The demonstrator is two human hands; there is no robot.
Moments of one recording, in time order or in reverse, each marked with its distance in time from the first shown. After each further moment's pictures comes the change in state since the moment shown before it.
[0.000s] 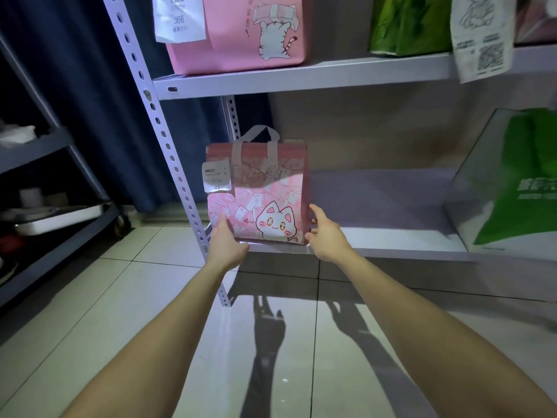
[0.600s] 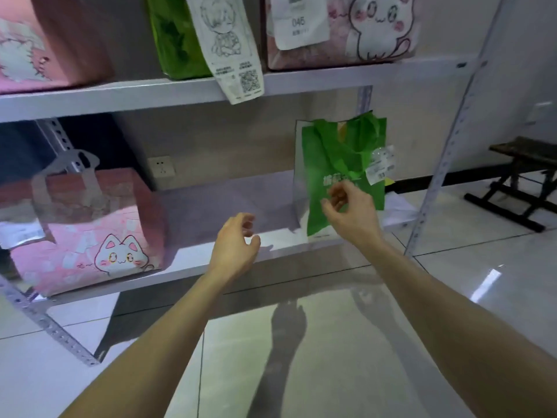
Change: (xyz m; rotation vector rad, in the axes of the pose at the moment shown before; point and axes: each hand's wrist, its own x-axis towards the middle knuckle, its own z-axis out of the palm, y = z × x) left_hand -0.091 0.236 0.200 -0.121 -0.204 0.548; right_hand -0.122 0.140 -0.313 -0.142 0.685 -0.062
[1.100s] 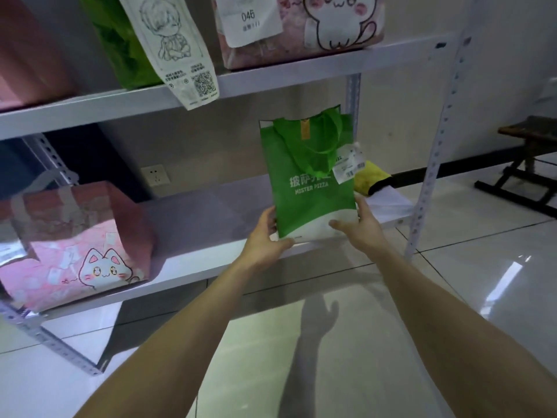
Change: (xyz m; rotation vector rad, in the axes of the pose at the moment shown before) left_hand 0.034 0.036 0.078 -0.299 -0.278 -0.112; right_hand 0.004 0.111 0.007 0.271 -0.186 0.437
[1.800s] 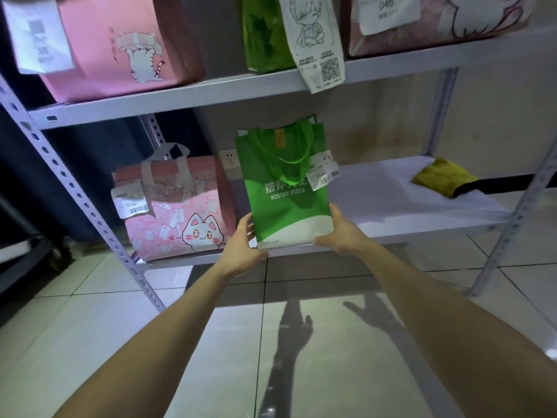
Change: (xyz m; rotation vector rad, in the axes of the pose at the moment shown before) left_hand -0.107 -0.090 -0.178 0.080 0.181 -0.103; right_hand -0.065 -0.100 0.170 -0.295 -0.478 -0.128
